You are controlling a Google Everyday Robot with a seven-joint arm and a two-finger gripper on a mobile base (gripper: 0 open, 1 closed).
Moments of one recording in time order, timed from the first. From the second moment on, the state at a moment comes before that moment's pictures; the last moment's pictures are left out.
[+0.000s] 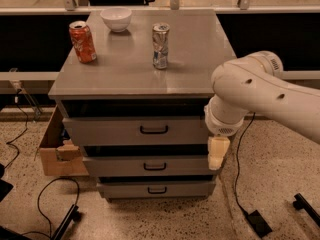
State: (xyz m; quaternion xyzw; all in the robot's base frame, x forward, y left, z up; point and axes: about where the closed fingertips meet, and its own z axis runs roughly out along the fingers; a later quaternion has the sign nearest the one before) arm 0.527 -0.159 0.730 -0.68 0.72 -0.06 0.11
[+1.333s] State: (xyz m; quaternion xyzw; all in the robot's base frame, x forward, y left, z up) arm 0.574 -0.147 0.689 -0.71 0.69 -0.08 0.08
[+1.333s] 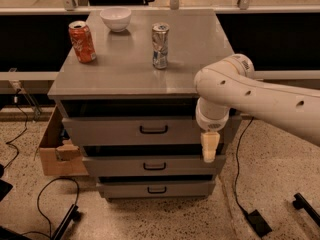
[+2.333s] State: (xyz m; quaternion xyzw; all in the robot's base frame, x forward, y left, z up) arm 0.533 -0.133 0.664 -0.68 0.72 -0.02 0.09
